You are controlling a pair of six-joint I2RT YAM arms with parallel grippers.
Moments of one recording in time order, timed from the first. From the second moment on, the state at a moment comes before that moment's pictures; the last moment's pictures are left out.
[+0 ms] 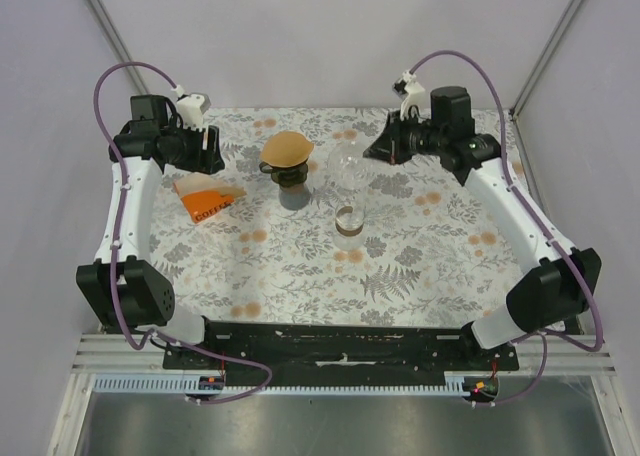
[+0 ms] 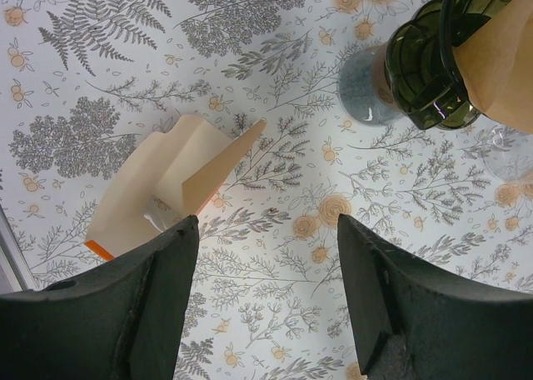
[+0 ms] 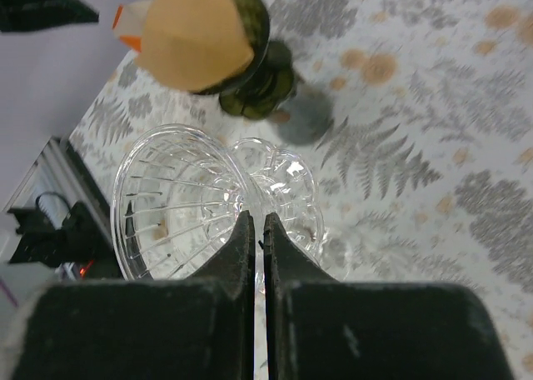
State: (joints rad) left arm 0.10 1.51 1.56 -0.89 0.37 0.28; right arm 0.31 1.56 1.55 -0.45 -0.58 0.19
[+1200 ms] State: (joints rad) left arm 0.10 1.51 1.56 -0.92 0.37 0.30; right arm 0.38 1.56 1.39 -0.58 -0.56 0.12
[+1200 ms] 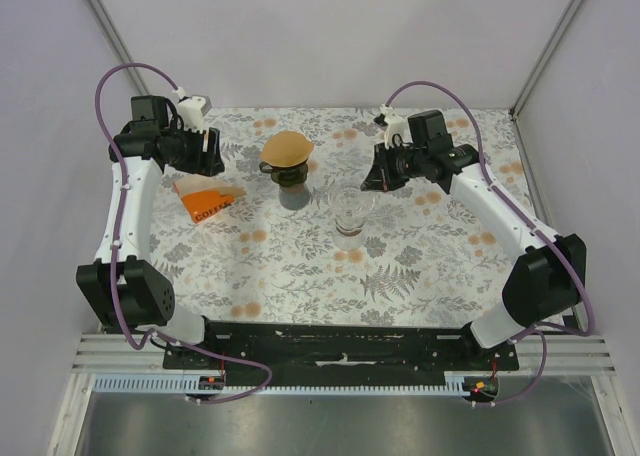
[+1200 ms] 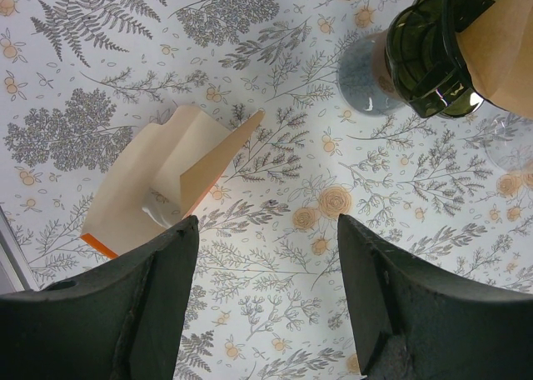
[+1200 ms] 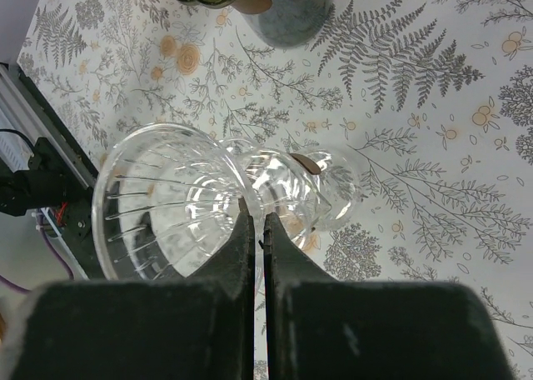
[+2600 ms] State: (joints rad) left arm -0.06 1.89 1.59 -0.91 0.13 0.53; right arm 0.29 1.41 1.44 -0.60 -0.55 -0.02
